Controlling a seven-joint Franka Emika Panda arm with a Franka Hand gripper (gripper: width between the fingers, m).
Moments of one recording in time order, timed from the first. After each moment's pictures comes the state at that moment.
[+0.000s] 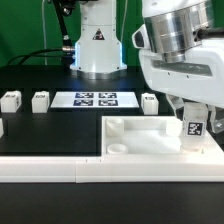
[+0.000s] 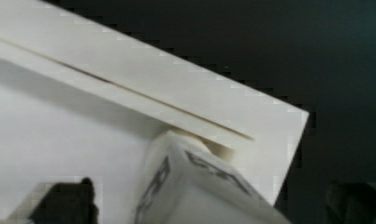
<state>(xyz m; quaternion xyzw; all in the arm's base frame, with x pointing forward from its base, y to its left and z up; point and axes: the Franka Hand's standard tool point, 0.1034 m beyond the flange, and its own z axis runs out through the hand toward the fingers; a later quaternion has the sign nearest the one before) 0.630 0.120 0.070 -0.83 0.54 0.05 0.13</state>
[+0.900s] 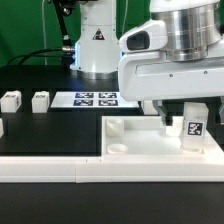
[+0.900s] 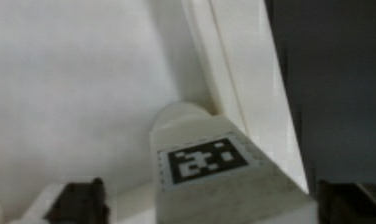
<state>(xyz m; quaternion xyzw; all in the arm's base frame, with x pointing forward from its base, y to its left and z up) 0.627 0.115 0.069 -0.97 0.21 0.01 0.09</state>
